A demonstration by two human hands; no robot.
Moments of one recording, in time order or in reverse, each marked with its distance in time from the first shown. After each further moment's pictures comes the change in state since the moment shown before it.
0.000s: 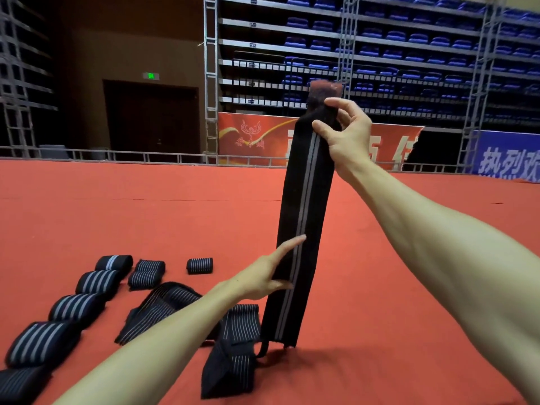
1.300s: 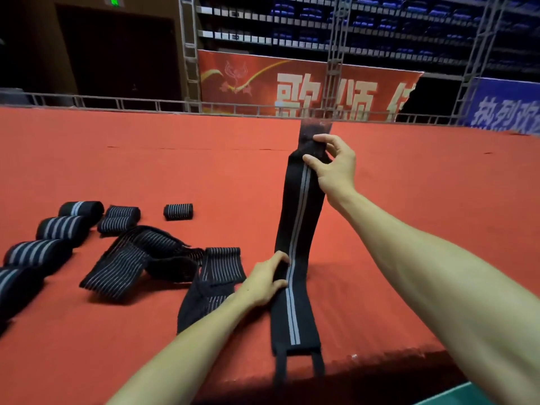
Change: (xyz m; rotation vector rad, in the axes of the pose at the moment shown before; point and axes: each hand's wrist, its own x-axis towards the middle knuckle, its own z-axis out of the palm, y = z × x) left_hand -0.009 -0.067 0.153 -0.012 0.042 -0.309; right_hand -0.109 0.155 -0.031 -0.148 -0.024 0.164
